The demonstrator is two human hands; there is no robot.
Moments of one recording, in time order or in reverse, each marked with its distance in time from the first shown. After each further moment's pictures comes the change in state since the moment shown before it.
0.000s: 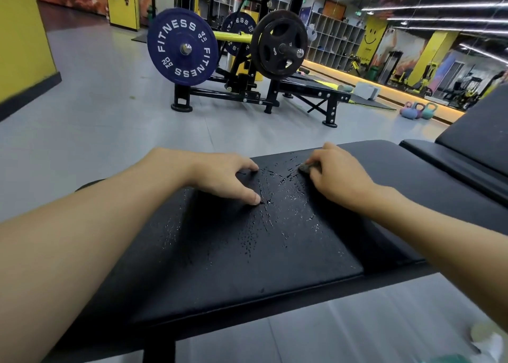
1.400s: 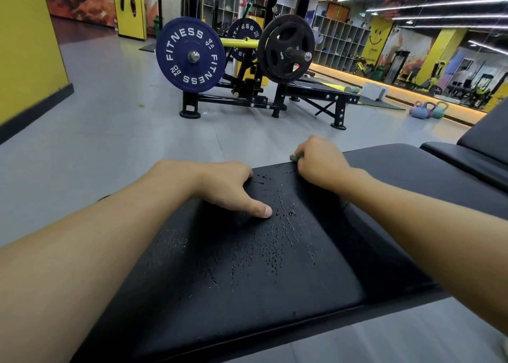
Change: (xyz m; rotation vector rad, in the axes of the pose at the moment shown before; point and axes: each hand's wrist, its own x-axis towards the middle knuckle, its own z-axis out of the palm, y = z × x) left_hand -0.008 -0.011 -0.007 0.026 -0.011 -0.083; right_hand 0.072 -0.024 0.035 0.069 0.008 0.027
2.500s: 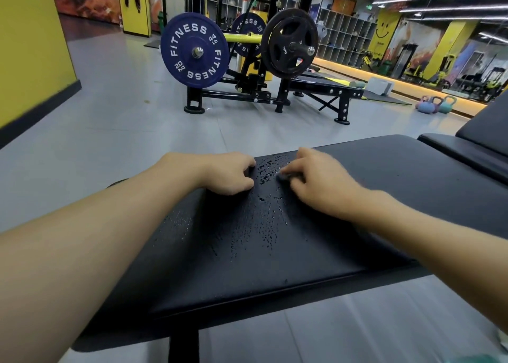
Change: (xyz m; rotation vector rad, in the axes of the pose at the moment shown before) left_hand -0.006 0.007 0.010 -0.026 0.084 -0.017; right_hand -0.082 -0.023 -0.018 0.088 -0.018 -0.281
